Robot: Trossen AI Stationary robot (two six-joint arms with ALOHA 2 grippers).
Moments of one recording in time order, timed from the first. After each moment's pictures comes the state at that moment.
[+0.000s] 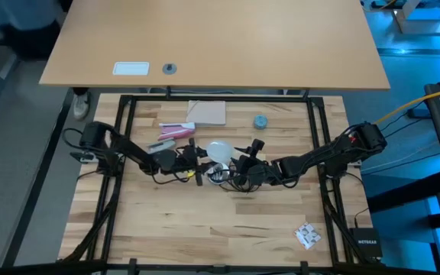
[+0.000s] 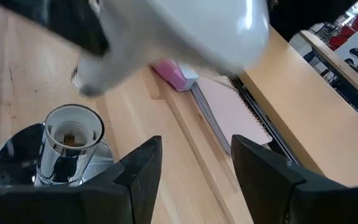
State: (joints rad) left arm -0.09 1.78 0.49 1.32 -0.35 -0.11; right arm 0.25 1.59 0.81 0.17 0.84 -0.04
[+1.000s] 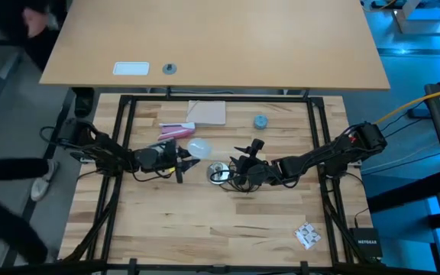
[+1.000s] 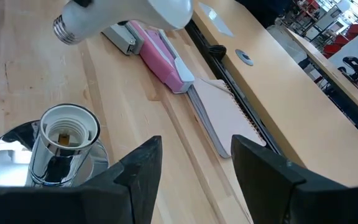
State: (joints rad) left arm -0.09 1.55 0.21 1.27 -0.36 -0.34; right arm 0.25 1.59 0.81 0.19 0.86 -0.08
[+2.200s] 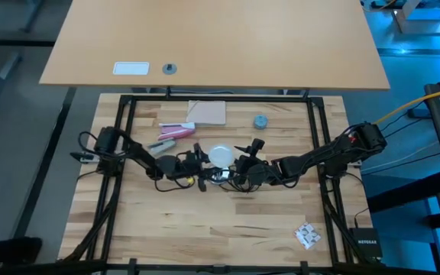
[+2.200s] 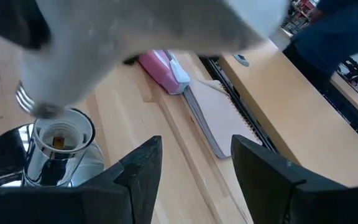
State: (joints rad) left arm -0.14 1.95 0.57 1.57 -0.35 -0.11; right arm 0.25 1.59 0.81 0.19 0.87 -0.08
